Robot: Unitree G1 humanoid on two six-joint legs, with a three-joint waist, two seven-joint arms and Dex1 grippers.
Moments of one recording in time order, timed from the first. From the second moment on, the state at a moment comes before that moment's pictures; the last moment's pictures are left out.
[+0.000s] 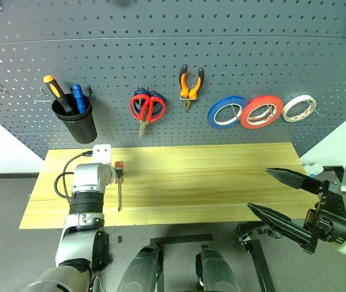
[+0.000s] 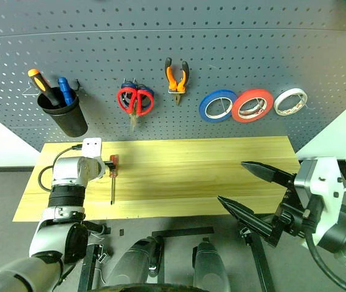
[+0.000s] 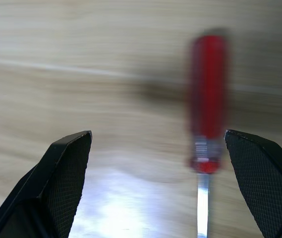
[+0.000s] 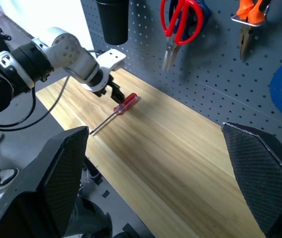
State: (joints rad) left arm -0.66 0.20 0.22 0.37 -0.08 1.18 0.10; right arm 0.58 -0.92 -0.85 -0.97 1.26 0.60 0.60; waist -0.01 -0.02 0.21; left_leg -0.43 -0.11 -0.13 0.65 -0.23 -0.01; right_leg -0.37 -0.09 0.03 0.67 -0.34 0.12
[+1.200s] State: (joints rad) left arm -0.66 0.17 0.22 0.51 -0.10 1.08 0.08; right arm 0.64 -0.92 -0.91 -0.98 1.29 0.62 0.61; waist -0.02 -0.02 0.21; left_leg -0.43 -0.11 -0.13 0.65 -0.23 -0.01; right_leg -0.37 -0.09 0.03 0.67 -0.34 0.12
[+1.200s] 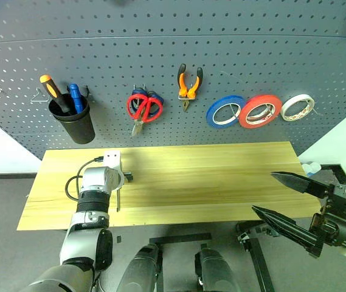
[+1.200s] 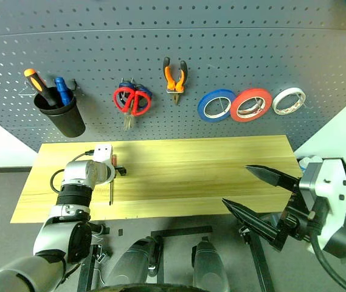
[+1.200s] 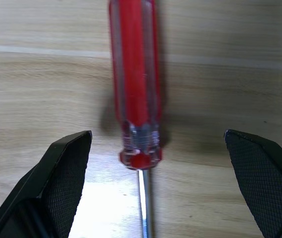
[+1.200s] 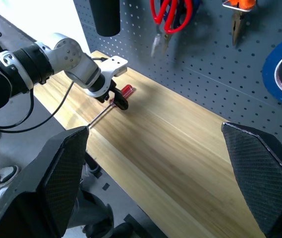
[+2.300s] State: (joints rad) left arm -0.61 0.17 0.17 0.43 -0.09 1.03 0.04; right arm 0.58 -0.95 -0.91 -0.94 1.30 0.65 0.62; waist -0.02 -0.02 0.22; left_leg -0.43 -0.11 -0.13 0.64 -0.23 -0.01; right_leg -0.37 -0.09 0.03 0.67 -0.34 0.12
